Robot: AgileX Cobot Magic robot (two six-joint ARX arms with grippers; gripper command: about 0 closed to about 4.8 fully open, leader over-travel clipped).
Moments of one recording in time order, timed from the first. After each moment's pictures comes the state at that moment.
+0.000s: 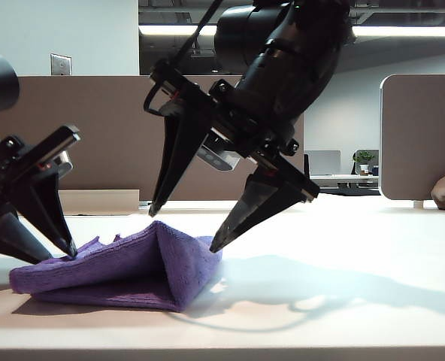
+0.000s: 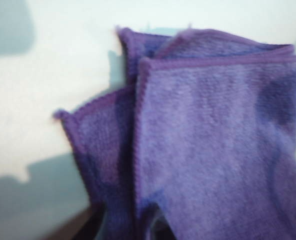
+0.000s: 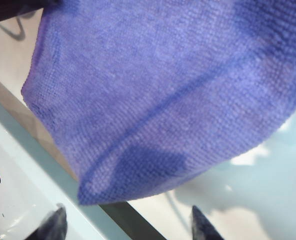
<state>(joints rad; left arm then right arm) -0.21 1.47 0.71 -0.36 0.56 -0.33 0.75 1.76 1.25 -0.71 -0.52 0.39</state>
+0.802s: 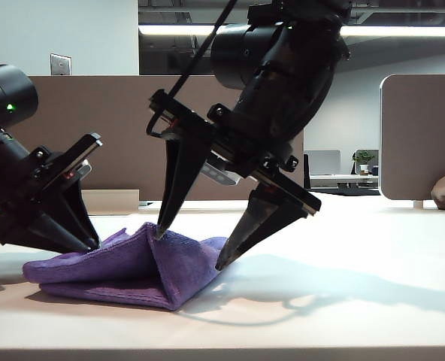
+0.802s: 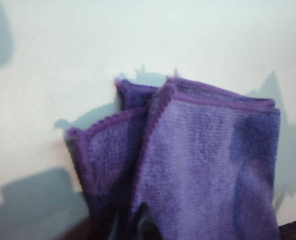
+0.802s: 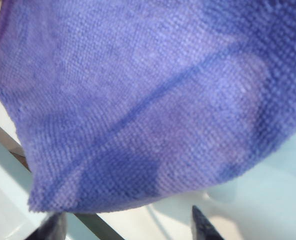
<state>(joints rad) -0.21 1.58 0.74 -0.18 0.61 -0.38 0.74 1.80 1.24 -0.68 -0.47 0.42</state>
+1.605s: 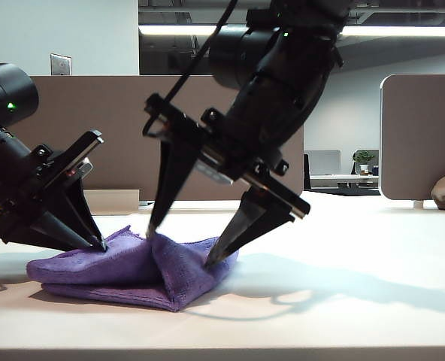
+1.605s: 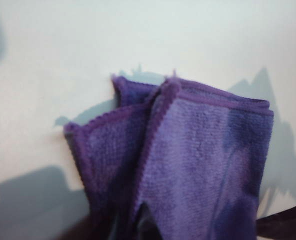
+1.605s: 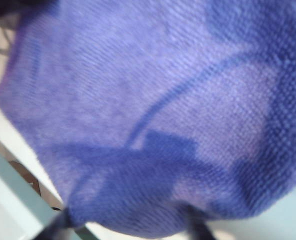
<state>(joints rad) -0.21 1.58 0.74 -0.18 0.63 -0.40 0.74 1.83 1.25 -0.61 -0.47 0.44</state>
